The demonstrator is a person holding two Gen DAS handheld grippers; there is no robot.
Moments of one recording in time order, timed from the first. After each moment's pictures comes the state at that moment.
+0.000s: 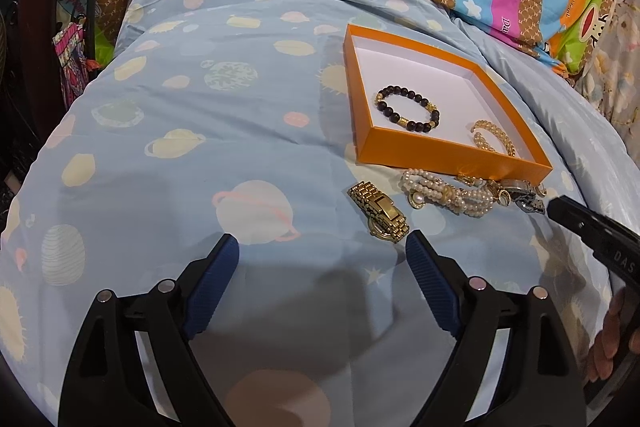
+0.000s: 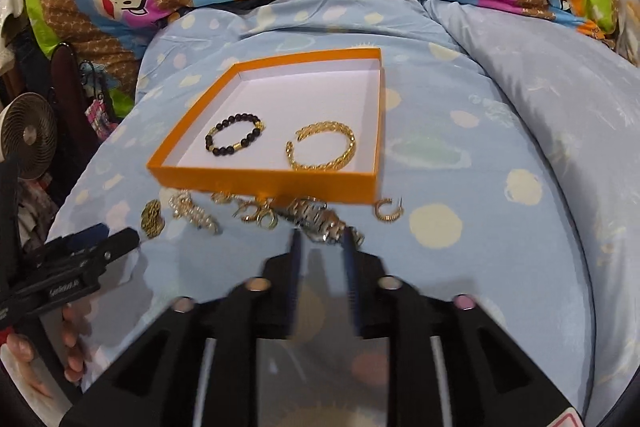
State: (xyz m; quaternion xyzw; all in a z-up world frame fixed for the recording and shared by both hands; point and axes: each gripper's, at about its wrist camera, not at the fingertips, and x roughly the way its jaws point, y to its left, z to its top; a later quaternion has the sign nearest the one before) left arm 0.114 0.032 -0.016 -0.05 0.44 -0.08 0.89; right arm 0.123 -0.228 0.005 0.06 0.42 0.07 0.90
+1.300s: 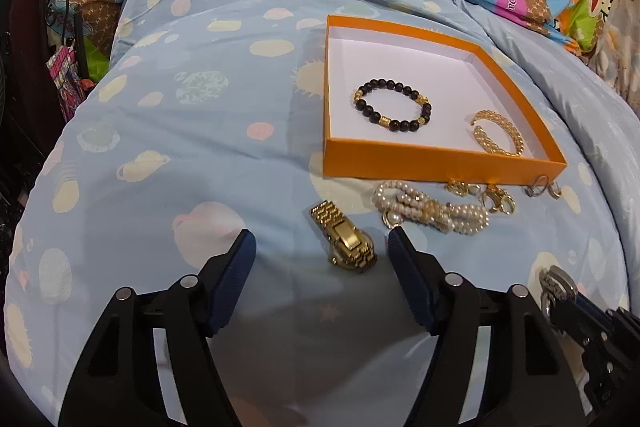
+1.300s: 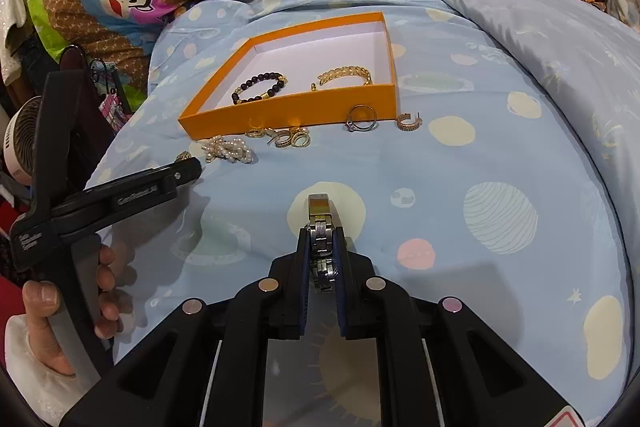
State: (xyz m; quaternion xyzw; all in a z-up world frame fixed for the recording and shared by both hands) left arm 0.135 -0.009 -0.018 0.00 0.45 -0.05 0.89; right arm 0.060 -0.212 -0.011 0.10 0.43 0.07 0.89
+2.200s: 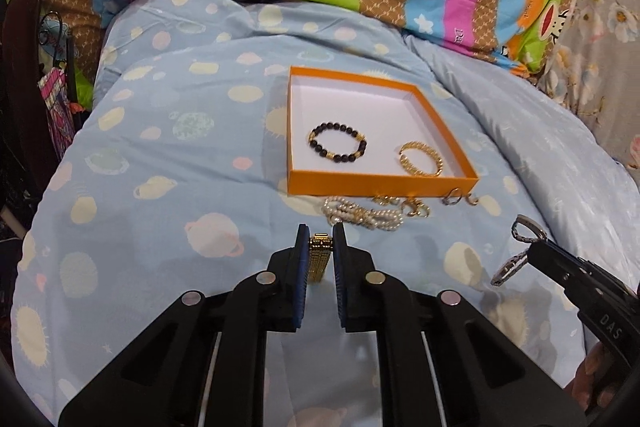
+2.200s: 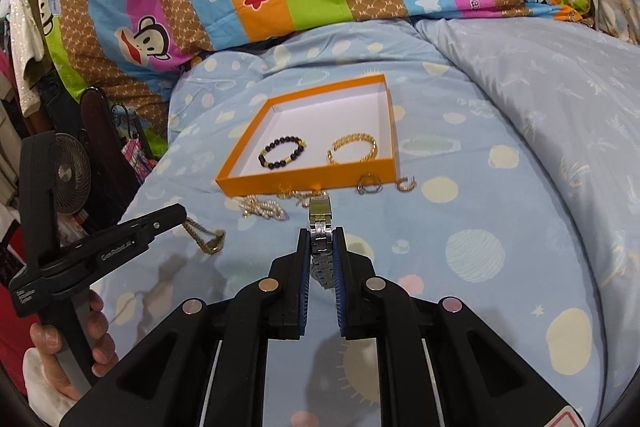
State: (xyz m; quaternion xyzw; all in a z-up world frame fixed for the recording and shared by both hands) left arm 0.088 0.005 0.044 -0.04 0.40 -0.13 0.90; right arm 0.039 -0.221 0.050 0.13 0.36 0.07 0.92
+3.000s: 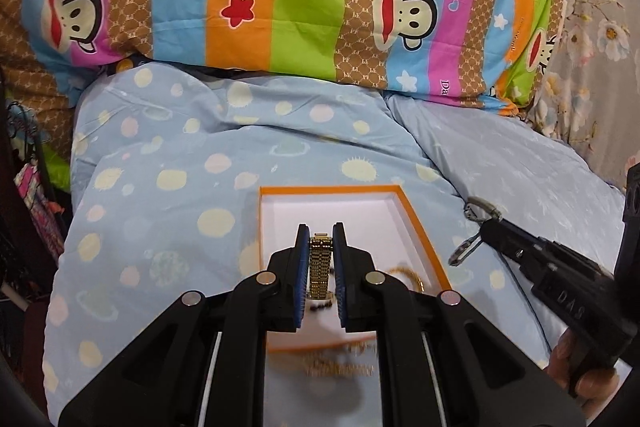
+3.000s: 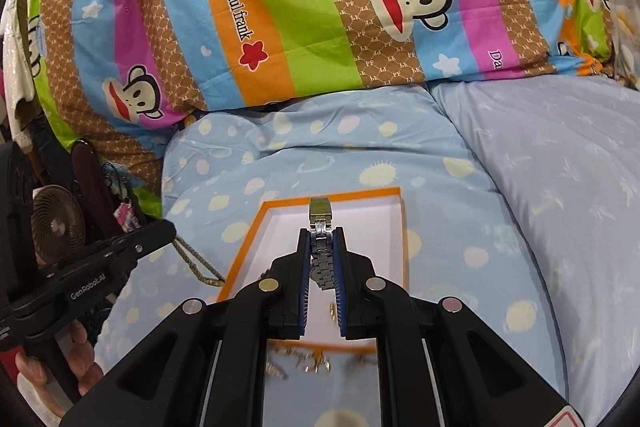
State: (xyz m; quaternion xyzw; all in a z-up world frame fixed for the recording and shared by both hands) left arm 0.195 -0.032 0.118 -0.02 0.34 -0.16 0.93; right arm 0.176 -0.225 0.106 0.12 0.31 0.08 0.94
